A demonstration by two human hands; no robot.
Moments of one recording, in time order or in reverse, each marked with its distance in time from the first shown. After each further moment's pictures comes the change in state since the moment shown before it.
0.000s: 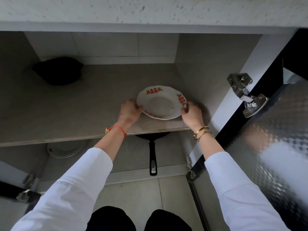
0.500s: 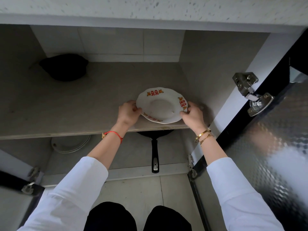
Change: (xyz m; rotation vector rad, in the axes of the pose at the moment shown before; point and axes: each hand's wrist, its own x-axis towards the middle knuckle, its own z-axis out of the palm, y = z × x) left_hand -0.025 -0.015 -0.016 -0.071 0.025 0.024; right_hand -0.022 -0.009 0.002 0.243 -0.062 0.001
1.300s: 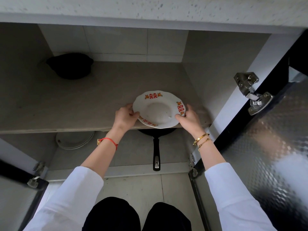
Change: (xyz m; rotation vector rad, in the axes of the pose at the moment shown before) left_hand -0.029 -0.009 -0.018 0.011 -0.017 -0.049; right_hand -0.021 -0.007 0.008 0.101 -0.106 0.035
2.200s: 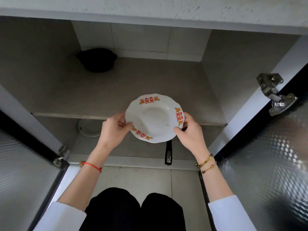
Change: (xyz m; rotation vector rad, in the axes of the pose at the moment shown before) left_hand -0.097 -0.047 -0.073 0.019 0.124 0.073; right_hand -0.088 -0.022 0.036 0.002 -0.100 -0.222
